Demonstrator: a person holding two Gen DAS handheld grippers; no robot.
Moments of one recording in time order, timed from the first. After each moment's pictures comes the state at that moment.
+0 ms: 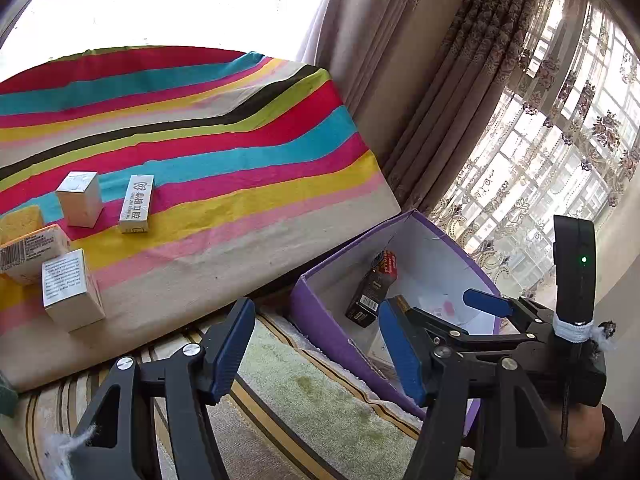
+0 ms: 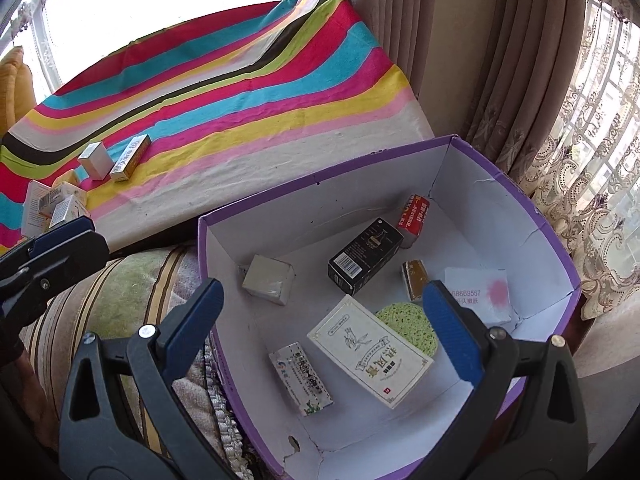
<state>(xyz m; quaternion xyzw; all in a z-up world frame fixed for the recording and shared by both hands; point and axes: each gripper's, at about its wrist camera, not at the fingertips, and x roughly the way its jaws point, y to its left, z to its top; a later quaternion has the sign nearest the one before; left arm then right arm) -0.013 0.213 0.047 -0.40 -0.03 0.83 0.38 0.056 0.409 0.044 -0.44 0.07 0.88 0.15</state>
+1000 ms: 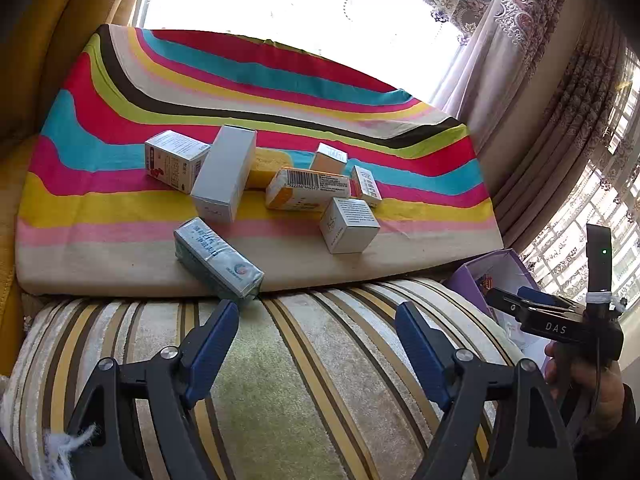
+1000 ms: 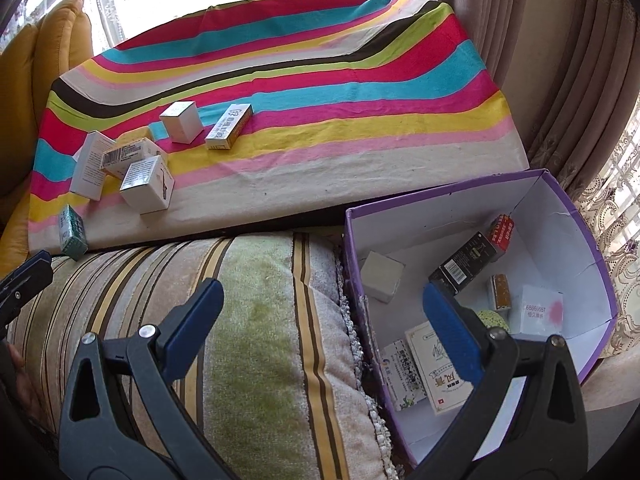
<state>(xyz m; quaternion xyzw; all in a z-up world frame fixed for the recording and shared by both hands) 0.002 0.005 0.036 -0.41 -0.10 0.88 0.21 0.027 0.314 0.050 -0.45 0.03 0.89 0.06</state>
